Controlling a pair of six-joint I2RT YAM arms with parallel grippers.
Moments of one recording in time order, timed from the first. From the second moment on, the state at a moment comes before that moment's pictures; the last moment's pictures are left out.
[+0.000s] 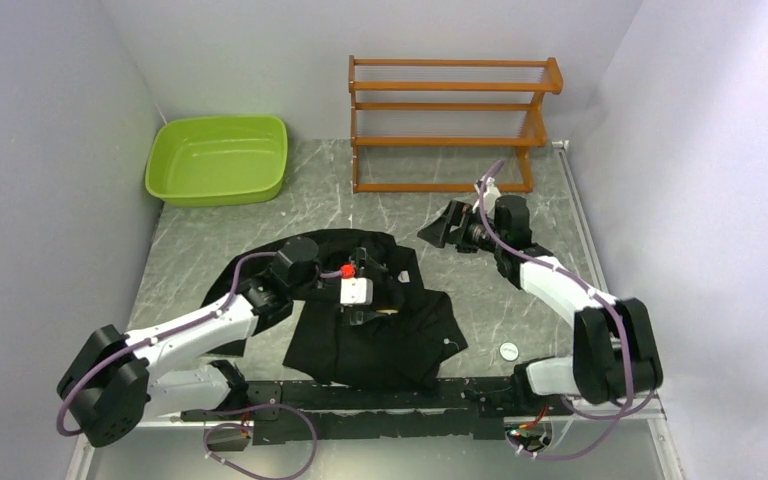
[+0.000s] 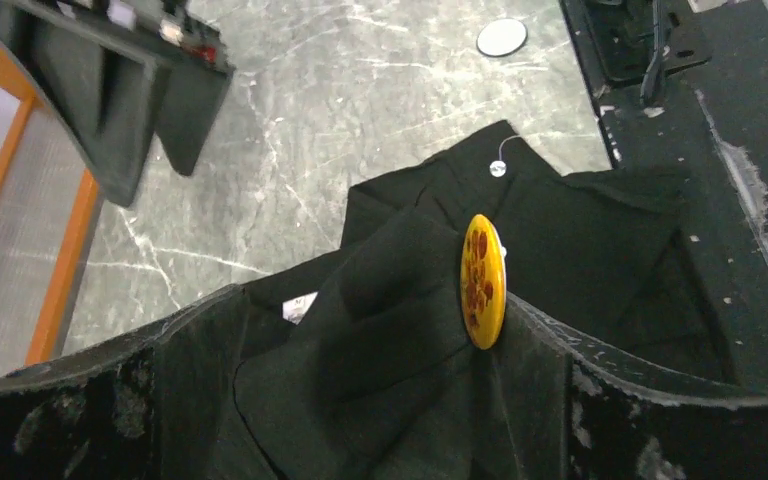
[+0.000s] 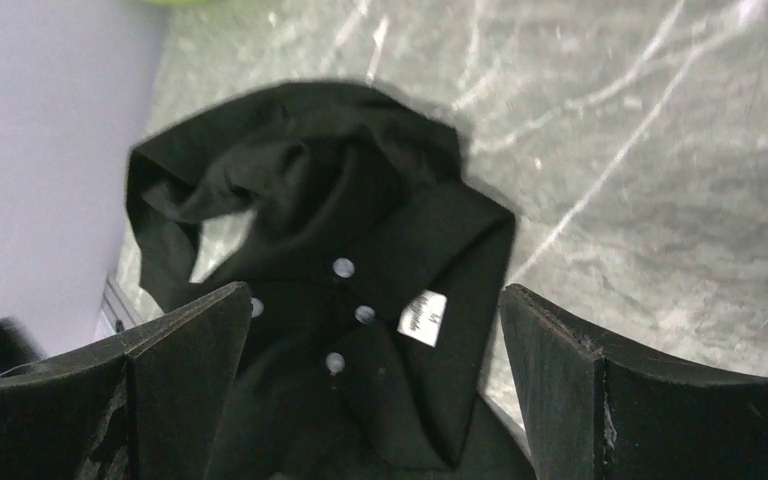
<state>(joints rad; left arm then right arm) -0.77 1.14 0.60 0.24 0.71 0.56 0.22 1.29 0.66 0.21 -0.54 0.56</state>
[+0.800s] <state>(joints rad) -0.77 0.76 0.60 0.20 0.15 0.03 0.49 1.84 1.05 -0.10 -0.26 0.36</state>
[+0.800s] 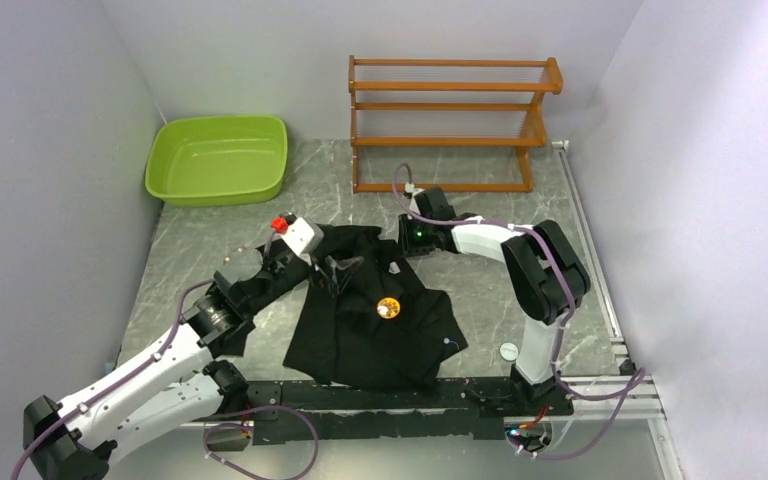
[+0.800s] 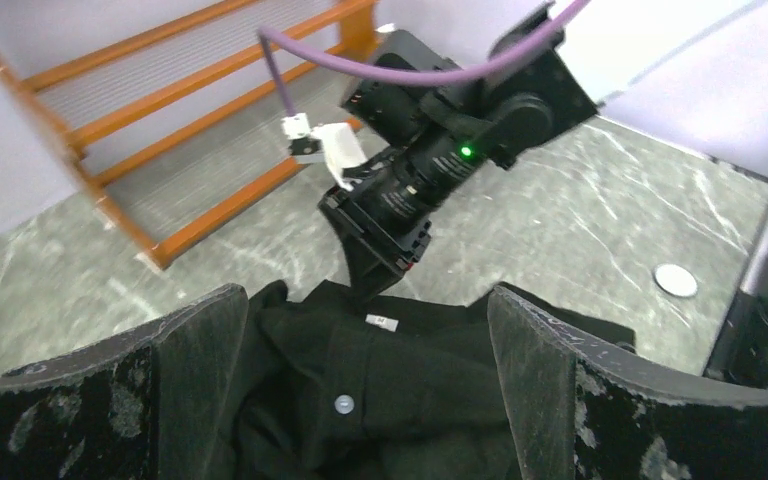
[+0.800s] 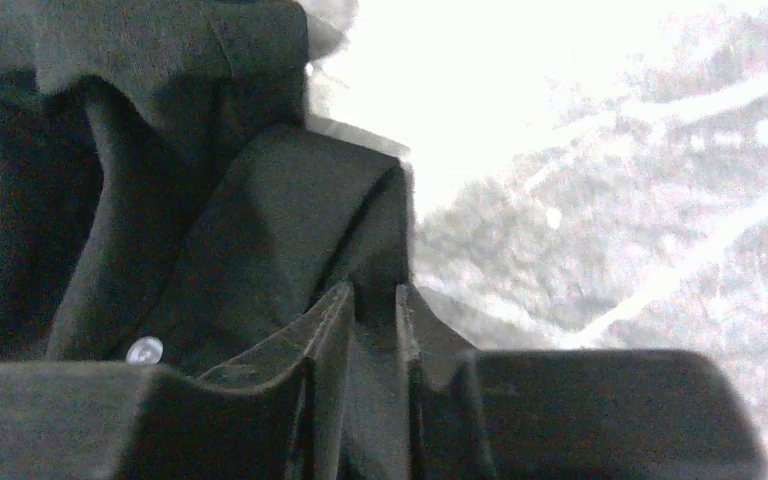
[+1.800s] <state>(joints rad) -0.40 1.20 0.74 -0.12 0.17 -0.39 0.55 1.97 1.91 -0.21 0.09 0.05</state>
